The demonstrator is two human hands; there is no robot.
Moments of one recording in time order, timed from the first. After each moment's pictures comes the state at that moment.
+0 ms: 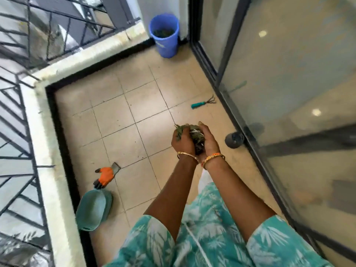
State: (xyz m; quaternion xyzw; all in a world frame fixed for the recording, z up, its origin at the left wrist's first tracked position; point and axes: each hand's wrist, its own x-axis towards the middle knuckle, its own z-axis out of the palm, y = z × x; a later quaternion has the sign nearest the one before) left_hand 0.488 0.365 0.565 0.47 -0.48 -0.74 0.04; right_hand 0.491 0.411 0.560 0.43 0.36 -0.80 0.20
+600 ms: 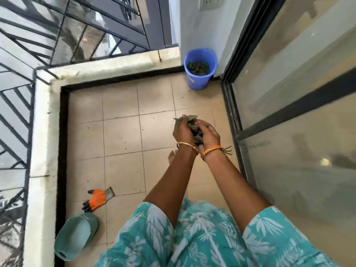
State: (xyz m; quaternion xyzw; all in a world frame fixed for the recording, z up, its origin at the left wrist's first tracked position) left_hand 0.138 0.250 0.570 0.52 -0.31 -0.79 0.11; right_hand 0.138 0.297 0.568 0.34 0.49 -0.78 0.18
